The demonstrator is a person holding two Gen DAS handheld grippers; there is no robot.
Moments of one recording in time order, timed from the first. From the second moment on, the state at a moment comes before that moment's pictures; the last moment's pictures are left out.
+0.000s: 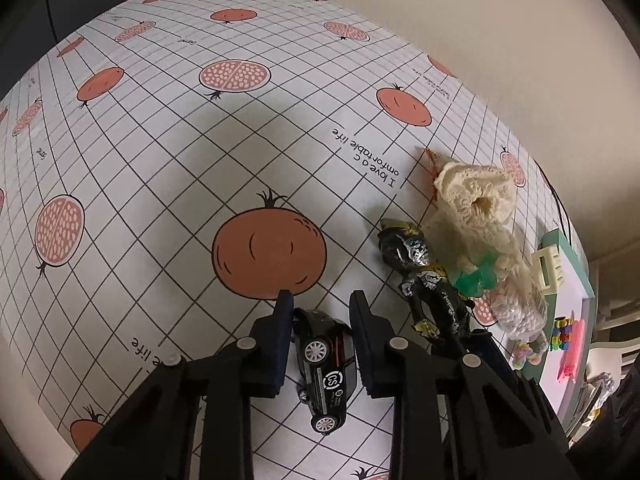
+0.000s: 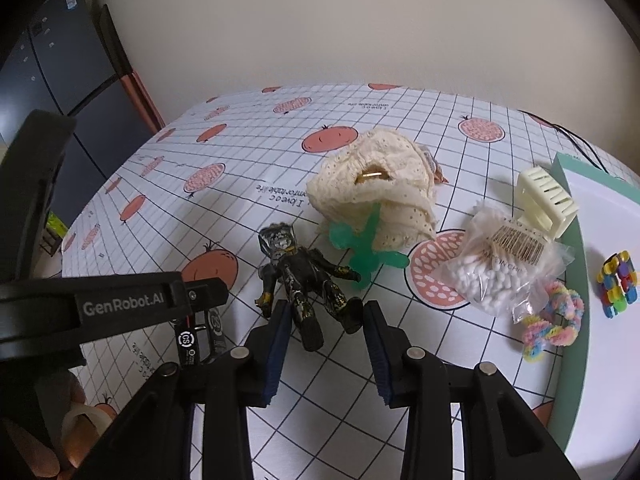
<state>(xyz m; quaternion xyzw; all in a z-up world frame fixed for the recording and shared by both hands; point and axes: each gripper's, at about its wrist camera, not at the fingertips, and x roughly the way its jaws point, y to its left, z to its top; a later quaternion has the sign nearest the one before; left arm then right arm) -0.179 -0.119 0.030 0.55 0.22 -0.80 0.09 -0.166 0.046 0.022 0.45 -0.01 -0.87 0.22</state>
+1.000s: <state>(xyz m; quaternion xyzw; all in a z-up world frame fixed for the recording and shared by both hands) -0.183 -0.120 0.036 0.55 0.23 -0.80 0.04 -0.164 0.063 0.045 0.42 -0.03 -0.88 0.22</state>
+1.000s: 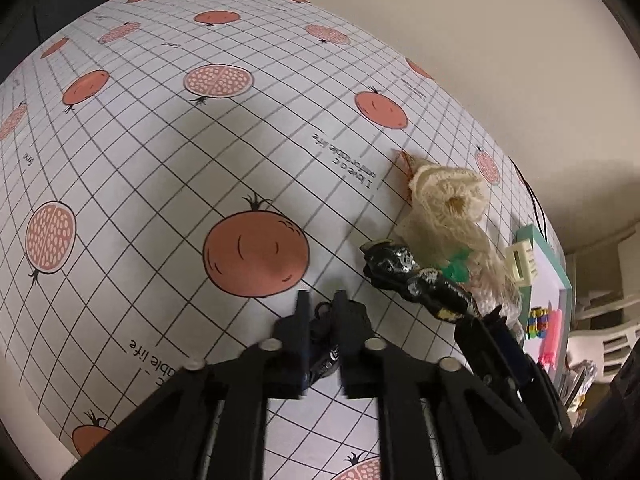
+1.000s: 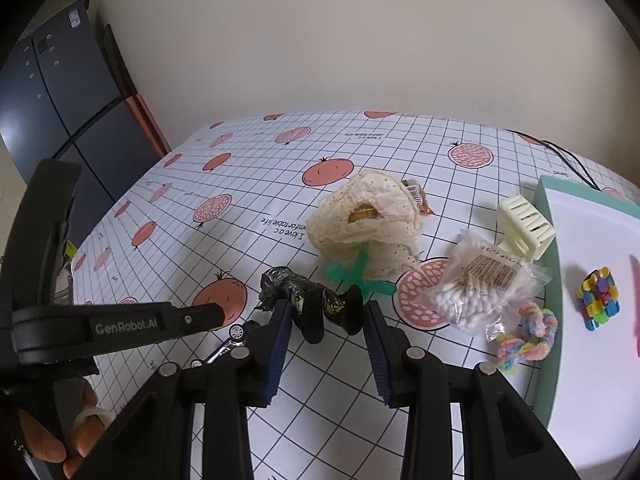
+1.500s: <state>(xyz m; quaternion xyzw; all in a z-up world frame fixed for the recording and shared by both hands) -0.183 -0.097 0.033 0.56 0.17 -0.81 0.02 -0.164 0.081 0.050 0.42 -0.05 -0.88 0.21</state>
